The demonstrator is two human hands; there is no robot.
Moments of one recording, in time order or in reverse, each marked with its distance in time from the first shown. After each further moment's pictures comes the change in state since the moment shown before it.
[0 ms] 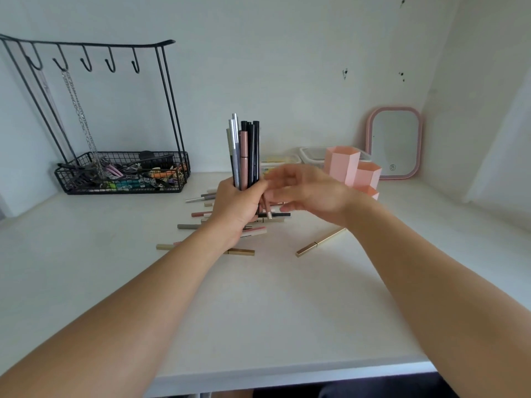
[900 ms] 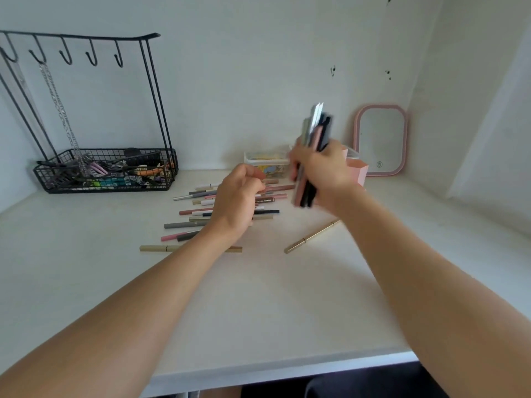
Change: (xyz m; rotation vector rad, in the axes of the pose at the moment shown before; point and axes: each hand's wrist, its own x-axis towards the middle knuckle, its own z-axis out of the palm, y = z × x) left_hand -0.006 0.002 0.010 0.136 -0.117 0.202; right_hand -0.001 -0.009 -0.015 0.088 0.614 -0.179
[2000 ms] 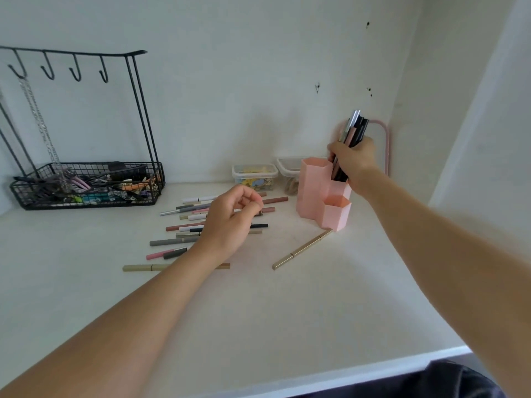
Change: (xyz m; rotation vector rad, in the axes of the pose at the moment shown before) left_hand -0.001 -0.011 -0.001 0.137 -0.059 0.127; right_hand 0.087 0.014 -0.083 -0.202 0.320 0.057
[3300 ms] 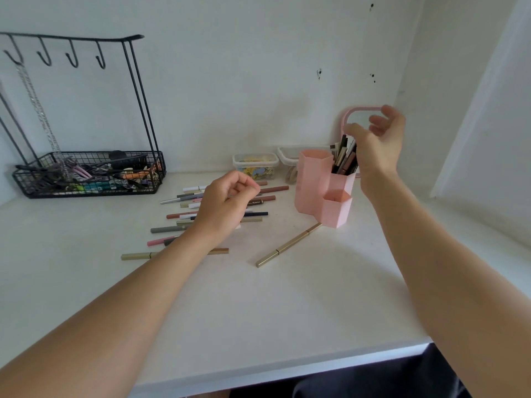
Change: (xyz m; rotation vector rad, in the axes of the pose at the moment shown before) left_hand 0.004 0.000 -0.005 0.005 0.010 -0.016; right_hand -0.043 -0.010 -0.016 0.240 0.200 -0.126
